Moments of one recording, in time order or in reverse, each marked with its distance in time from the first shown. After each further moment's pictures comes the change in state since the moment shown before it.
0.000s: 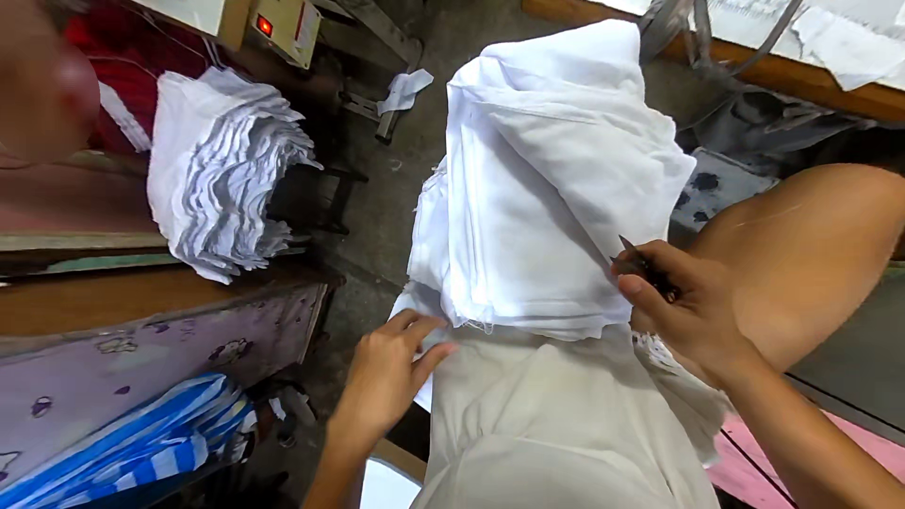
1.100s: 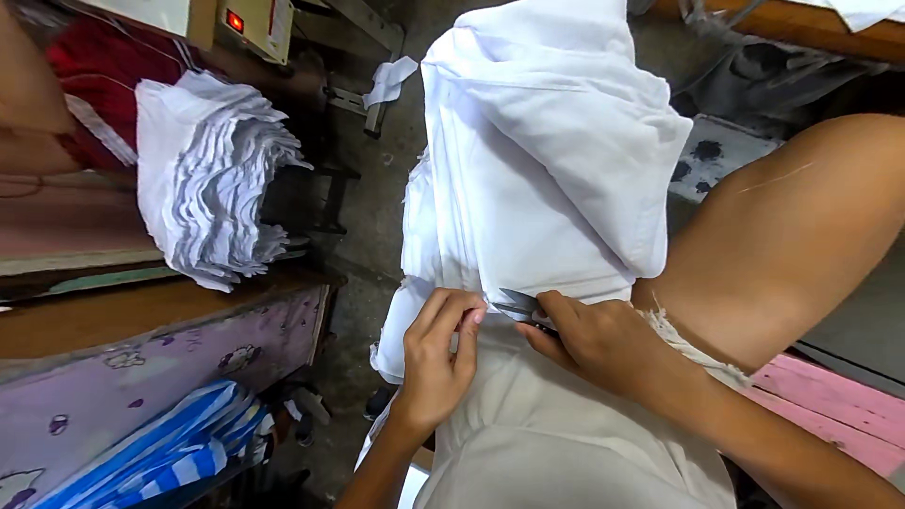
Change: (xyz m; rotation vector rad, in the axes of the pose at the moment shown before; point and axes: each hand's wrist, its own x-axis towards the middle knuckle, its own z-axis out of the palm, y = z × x) left_hand 0.020 0.029 0.050 -0.339 0.389 0.190; right_hand -0.016 -0.054 0.064 -0.562 -0.168 -0.202
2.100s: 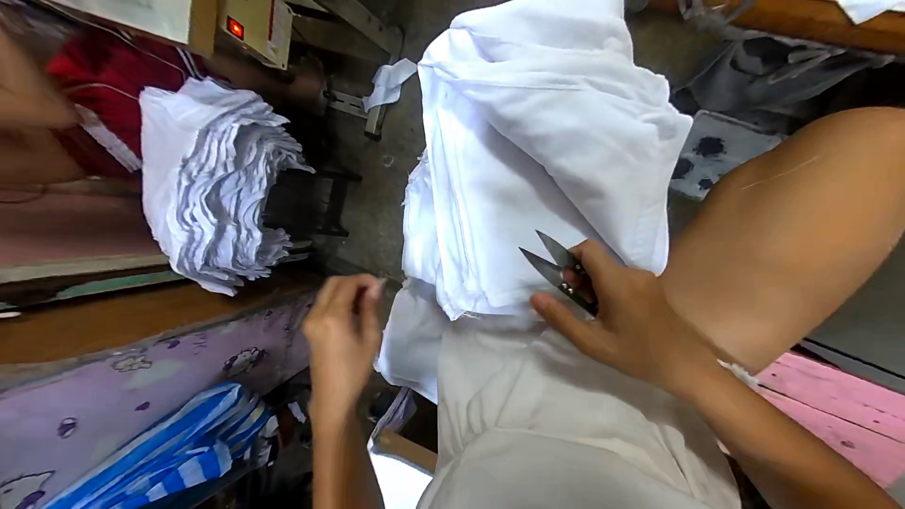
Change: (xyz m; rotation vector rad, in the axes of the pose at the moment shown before) left_hand 0.008 -0.050 -0.078 0.445 -0.033 -0.159; right_hand 0.010 0.013 -0.012 0.339 0.094 0.294
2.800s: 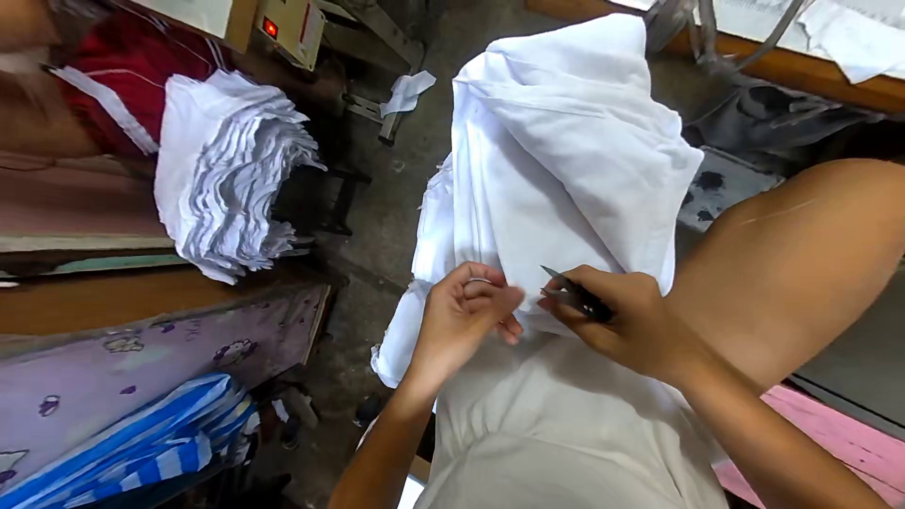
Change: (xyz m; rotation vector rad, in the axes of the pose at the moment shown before) left_hand 0.021 0.099 0.035 -1.257 -0.335 -0.409; right_hand 0.016 0.016 0.001 0.159 -0.056 -0.244
